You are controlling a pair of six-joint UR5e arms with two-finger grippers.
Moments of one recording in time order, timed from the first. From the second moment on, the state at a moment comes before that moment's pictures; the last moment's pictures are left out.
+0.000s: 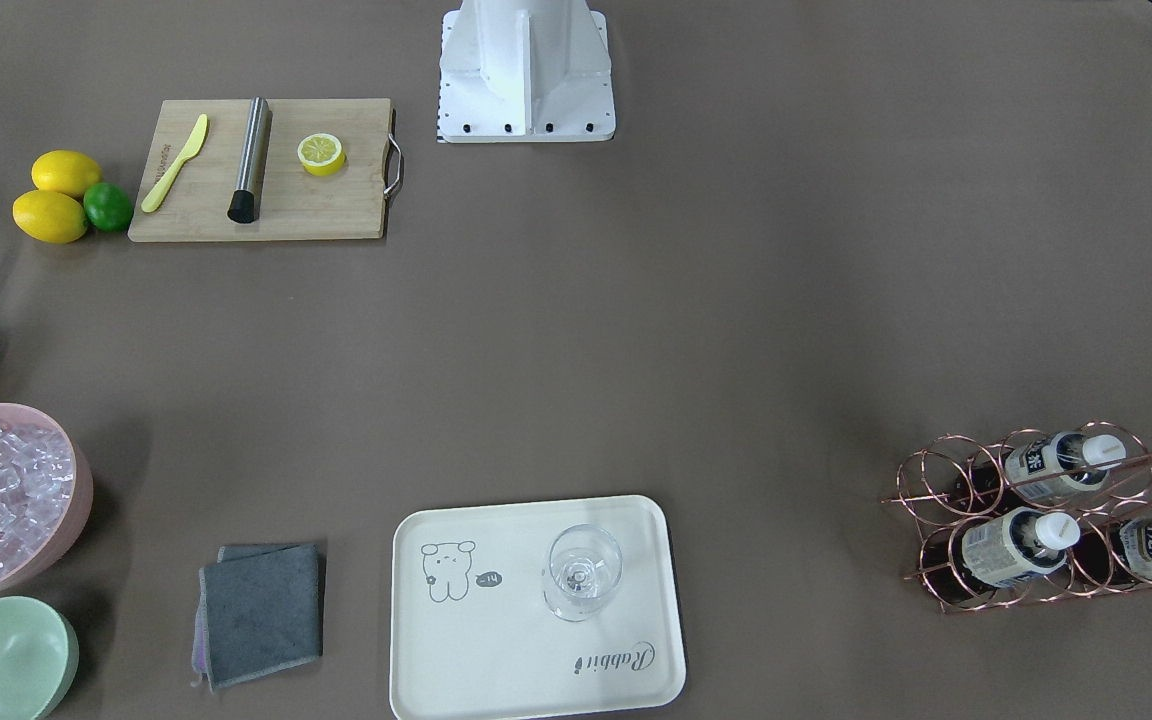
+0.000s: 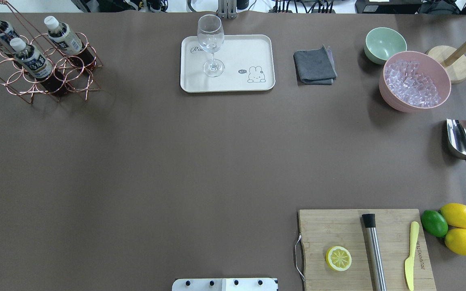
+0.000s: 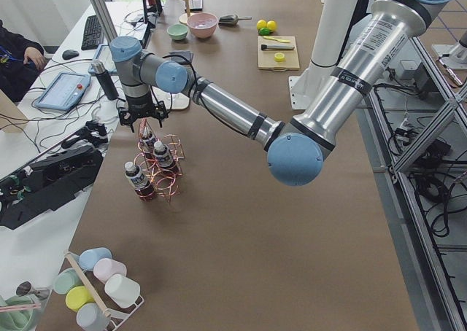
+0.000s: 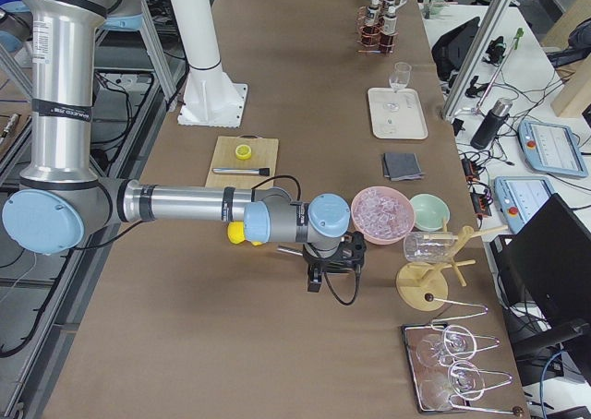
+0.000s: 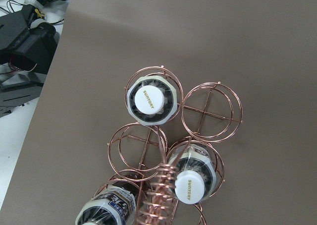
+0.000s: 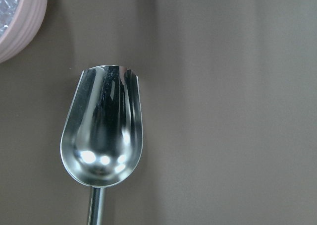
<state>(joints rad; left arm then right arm) -1.37 -2.14 -1.52 -1.39 -2.31 0.85 1.50 -1.68 1.67 -1.55 2.41 0.10</state>
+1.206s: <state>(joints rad) -1.41 -2.18 -1.52 -1.33 -2.31 0.92 1.48 -1.68 1.68 -1.55 2.43 0.10</state>
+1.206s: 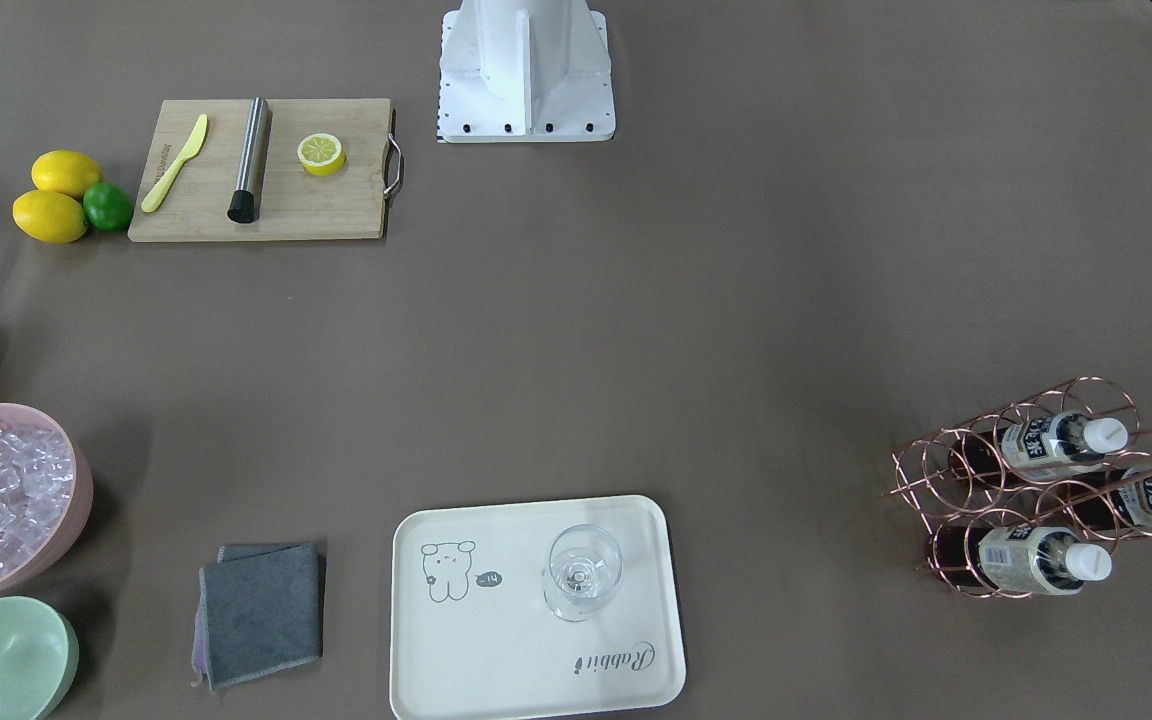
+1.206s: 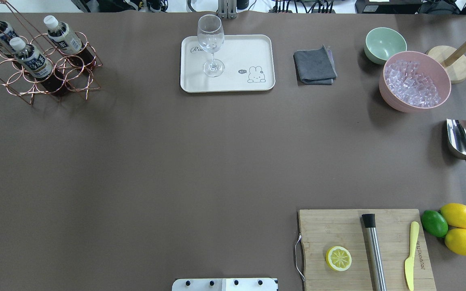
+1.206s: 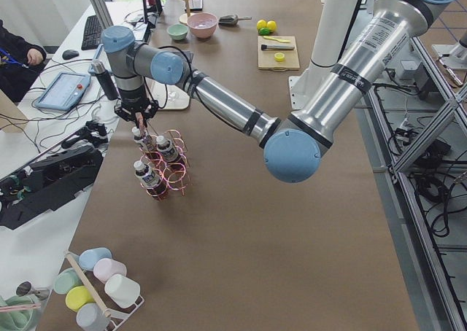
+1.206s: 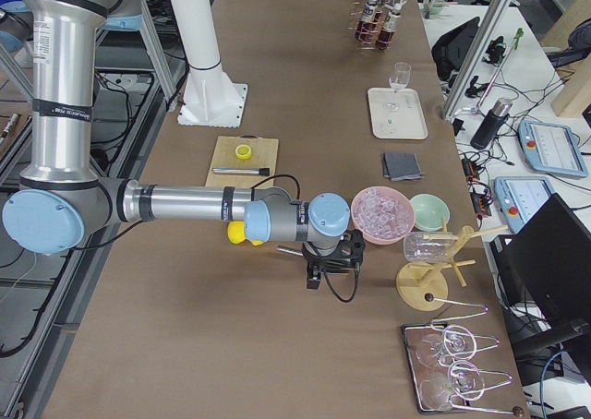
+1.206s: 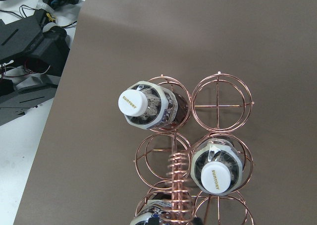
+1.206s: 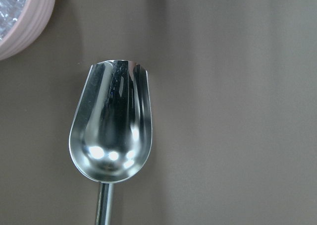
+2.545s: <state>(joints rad) -1.34 -2.18 -2.08 -0.95 -2.43 0.77 1.49 -1.72 1.68 -1.55 2.46 0.10</state>
